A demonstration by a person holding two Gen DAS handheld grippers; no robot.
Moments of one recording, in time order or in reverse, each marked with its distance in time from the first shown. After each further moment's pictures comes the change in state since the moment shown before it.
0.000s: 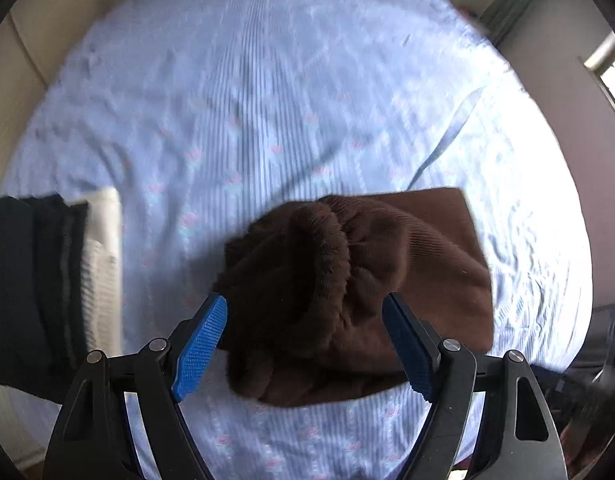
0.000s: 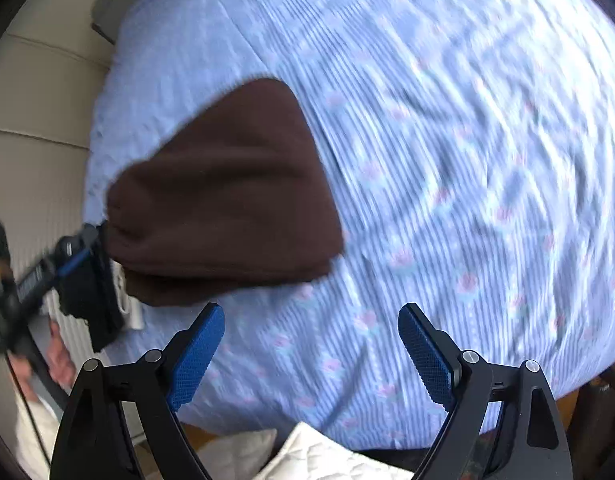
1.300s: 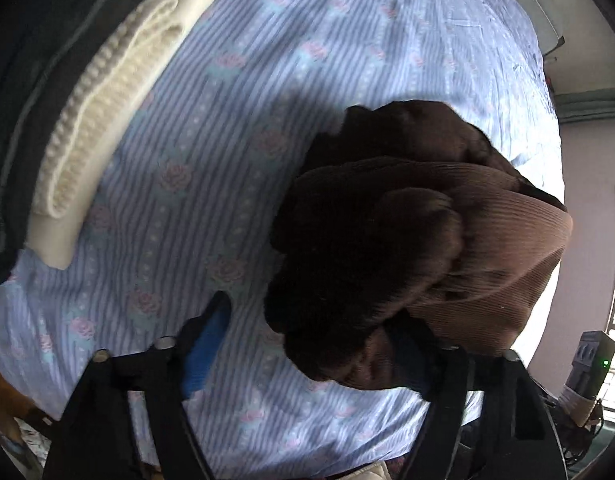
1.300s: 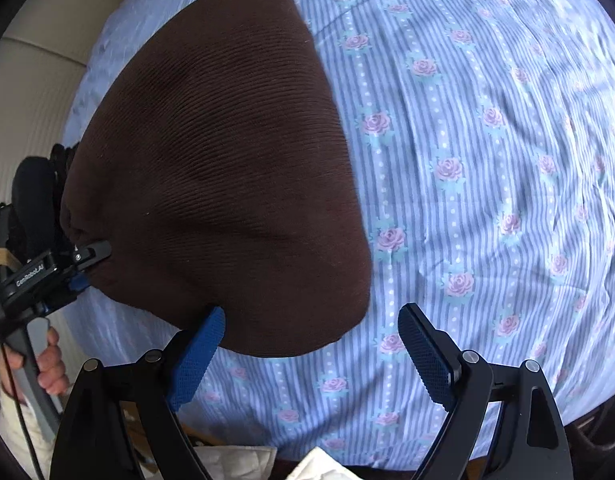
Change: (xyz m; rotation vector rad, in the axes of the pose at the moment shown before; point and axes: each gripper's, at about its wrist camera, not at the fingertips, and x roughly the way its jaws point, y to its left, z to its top) left arm 0.065 0.106 -0.088 -0.464 0.176 -0.198; right arm 0.074 0.077 0.010 -0.269 0.094 -0.156
